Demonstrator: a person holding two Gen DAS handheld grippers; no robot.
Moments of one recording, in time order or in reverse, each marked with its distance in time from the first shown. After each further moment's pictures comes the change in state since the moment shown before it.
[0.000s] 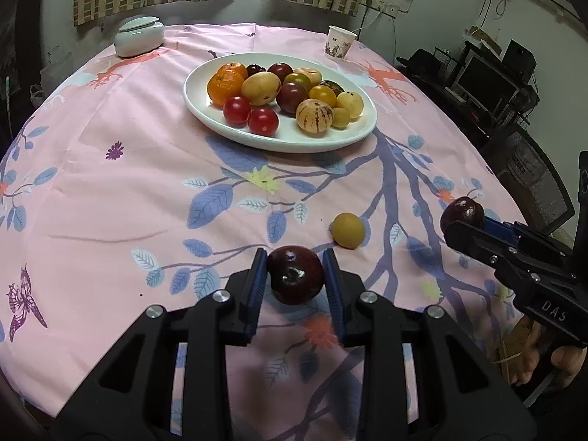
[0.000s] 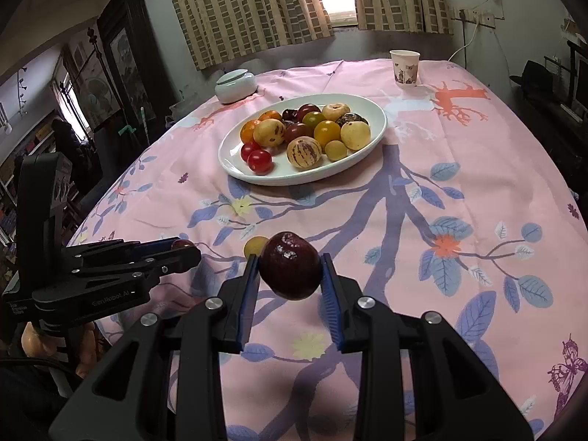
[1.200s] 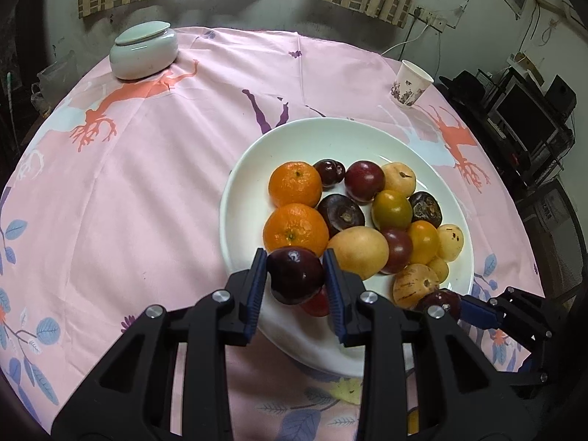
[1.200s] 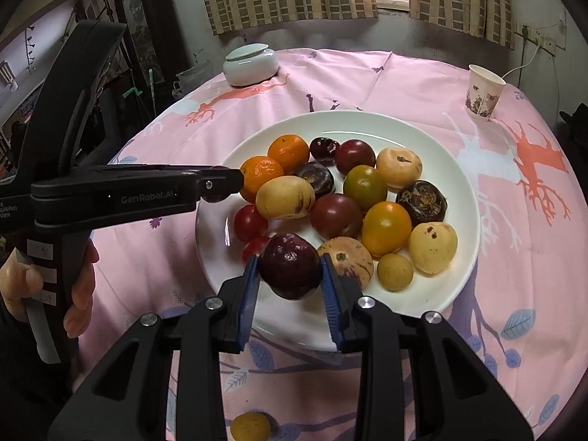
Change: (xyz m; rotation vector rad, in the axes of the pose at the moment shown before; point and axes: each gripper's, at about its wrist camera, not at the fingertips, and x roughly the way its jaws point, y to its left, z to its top) left arm 0.086 0.076 0.172 -0.078 0.048 0.056; right arm 0.132 0.021 0.127 -0.142 0.136 0.024
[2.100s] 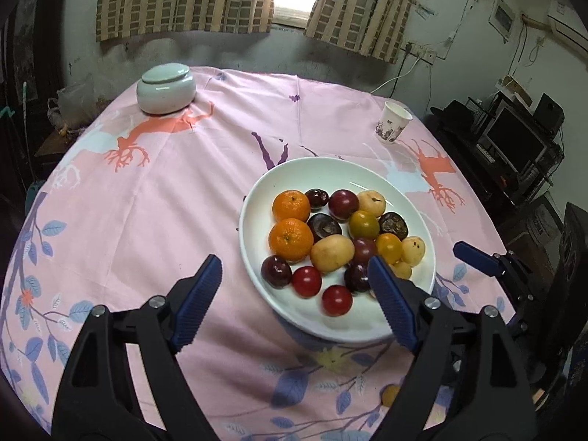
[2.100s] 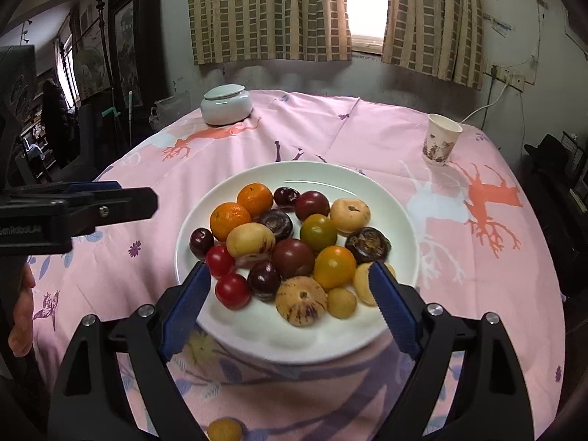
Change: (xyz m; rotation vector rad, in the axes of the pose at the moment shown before) left arm -0.088 -0.008 -0.025 0.003 -0.162 0.009; right arm -0.044 -0.003 -0.001 -0.029 -0.154 -0.148
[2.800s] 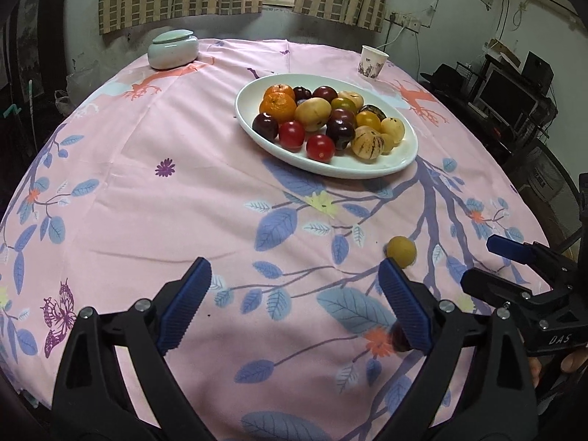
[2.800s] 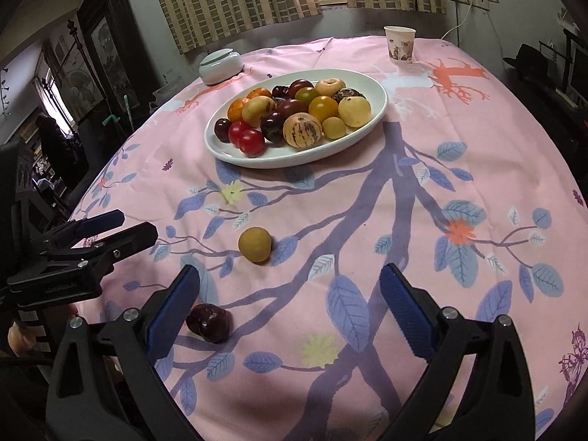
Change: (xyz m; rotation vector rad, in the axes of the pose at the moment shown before) left arm -0.032 -0.016 -0.143 0.050 0.044 0.031; right arm -0.065 0.007 -0.127 0.203 0.123 0.063
